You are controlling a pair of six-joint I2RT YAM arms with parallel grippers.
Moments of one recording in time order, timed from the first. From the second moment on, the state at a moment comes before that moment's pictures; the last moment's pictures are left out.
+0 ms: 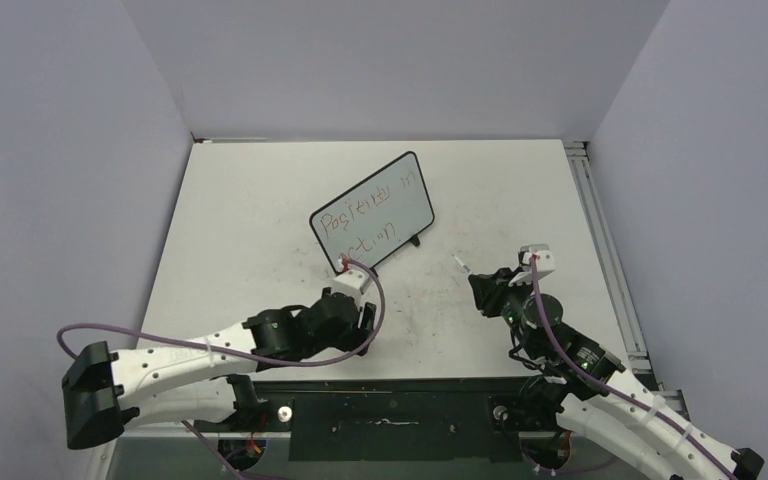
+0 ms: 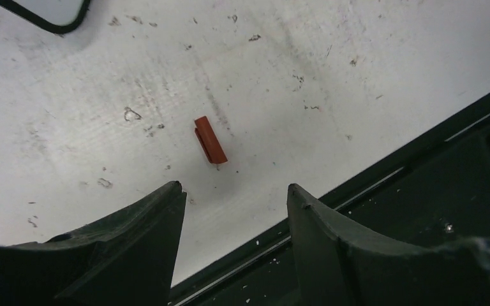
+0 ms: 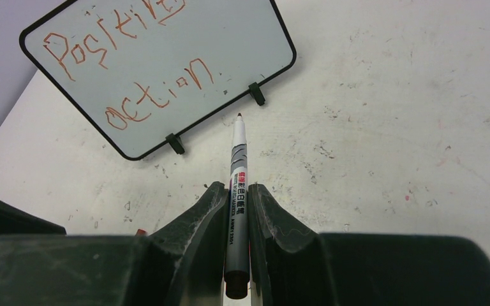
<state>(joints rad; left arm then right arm) -1.11 0.98 0.66 -0.43 -0.33 -0.60 0.81 0.46 0.47 -0.26 0.42 0.46</state>
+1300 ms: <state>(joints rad) -1.16 1.47 0.71 -0.36 -0.41 -0.80 0.81 0.40 0.44 -0.32 0.42 0.50</state>
